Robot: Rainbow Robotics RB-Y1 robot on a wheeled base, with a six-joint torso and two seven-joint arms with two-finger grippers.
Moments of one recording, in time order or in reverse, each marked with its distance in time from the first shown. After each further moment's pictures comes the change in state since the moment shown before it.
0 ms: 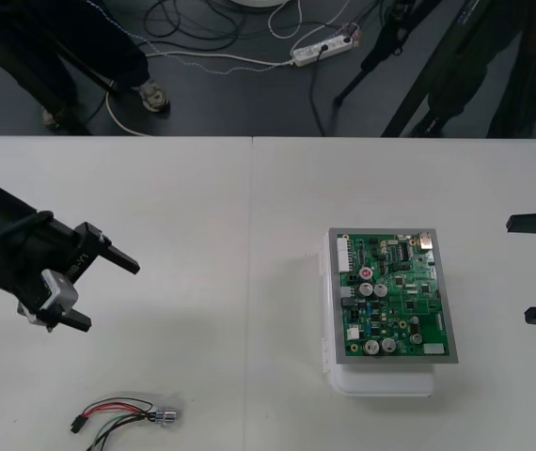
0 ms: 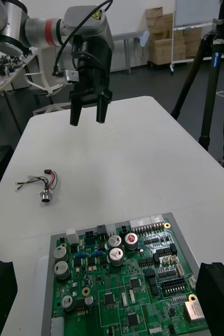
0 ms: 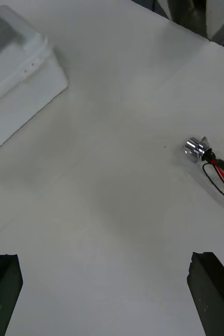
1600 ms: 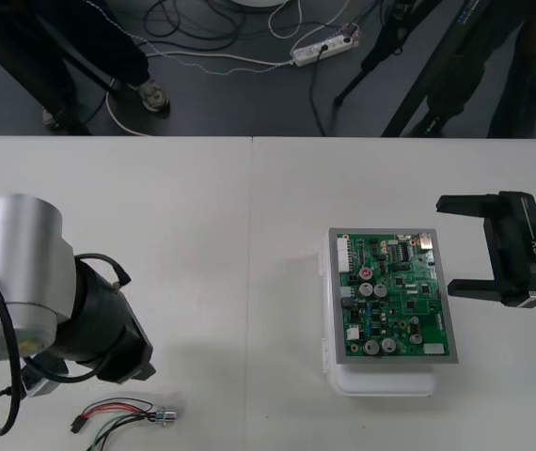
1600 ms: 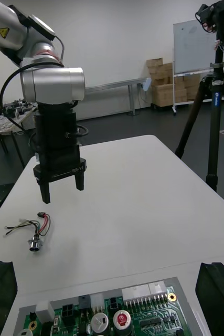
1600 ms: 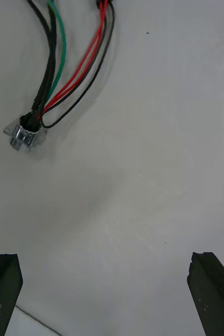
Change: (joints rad) right arm -0.167 0.217 0.105 0.079 0.075 0.000 -0.006; left arm -0.533 0.177 -1.029 -0.474 -0.752 0.316 -0.720
